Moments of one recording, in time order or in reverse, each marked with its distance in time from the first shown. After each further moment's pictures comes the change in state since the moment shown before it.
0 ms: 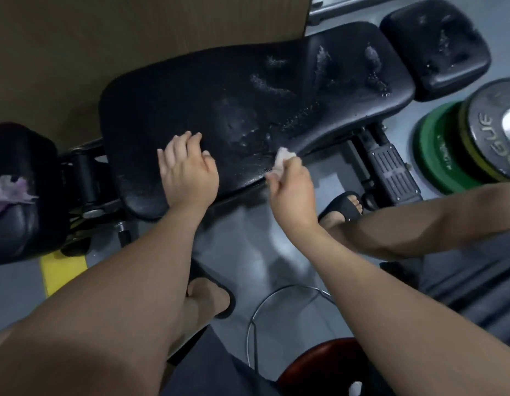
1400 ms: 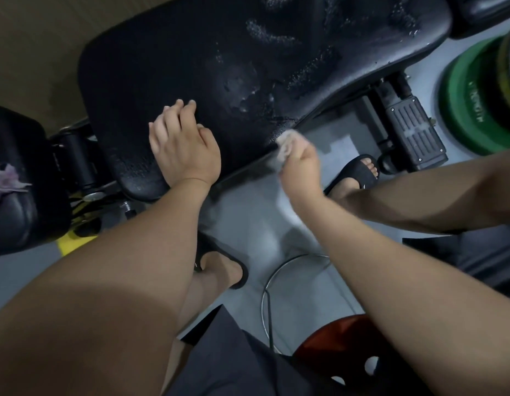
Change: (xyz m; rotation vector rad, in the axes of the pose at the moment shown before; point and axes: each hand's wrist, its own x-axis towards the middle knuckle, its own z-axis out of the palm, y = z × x) left_hand -0.002 0.002 0.002 0.080 0.036 -0.045; right_hand 0.007 0.002 0.027 0.592 0.020 0.399
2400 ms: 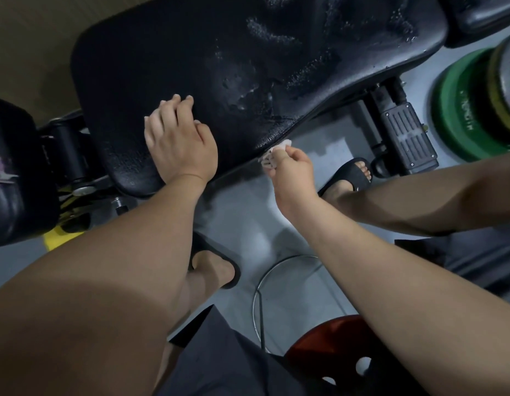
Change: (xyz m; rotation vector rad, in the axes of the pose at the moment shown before) left_hand 0.000 0.001 -0.002 -0.004 -0.005 -0.015; right_hand -0.009 -0.001 0.007 0.366 -0.023 0.370
